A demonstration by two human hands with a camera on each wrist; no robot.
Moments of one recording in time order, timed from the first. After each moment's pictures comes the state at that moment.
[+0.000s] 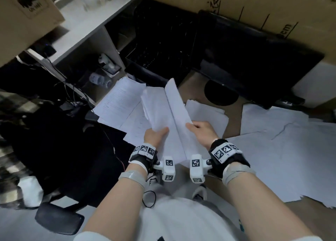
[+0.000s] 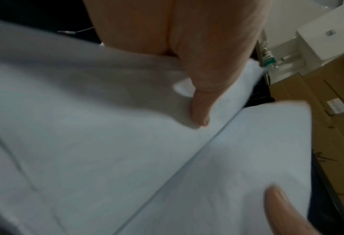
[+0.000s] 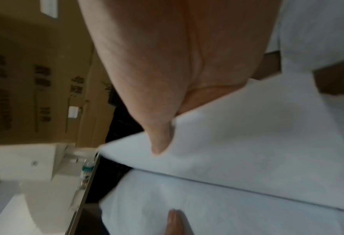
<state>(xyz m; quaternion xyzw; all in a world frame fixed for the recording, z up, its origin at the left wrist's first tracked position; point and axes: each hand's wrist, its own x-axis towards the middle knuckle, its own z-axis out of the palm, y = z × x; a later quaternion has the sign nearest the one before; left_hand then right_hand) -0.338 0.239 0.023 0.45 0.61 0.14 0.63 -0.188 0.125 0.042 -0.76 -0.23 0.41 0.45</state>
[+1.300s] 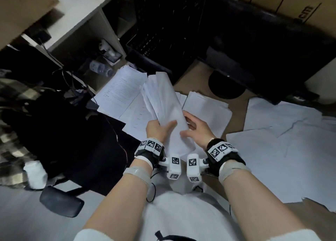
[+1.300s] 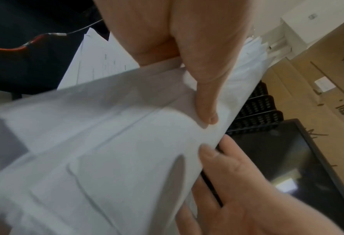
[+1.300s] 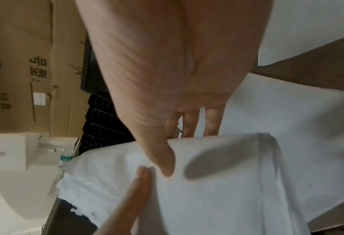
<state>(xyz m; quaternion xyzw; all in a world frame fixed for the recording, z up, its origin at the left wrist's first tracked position) -0.313 0.223 0.024 0.63 0.61 0.10 0.47 -0.185 0.118 0.015 -0.65 -0.23 0.53 0.49</state>
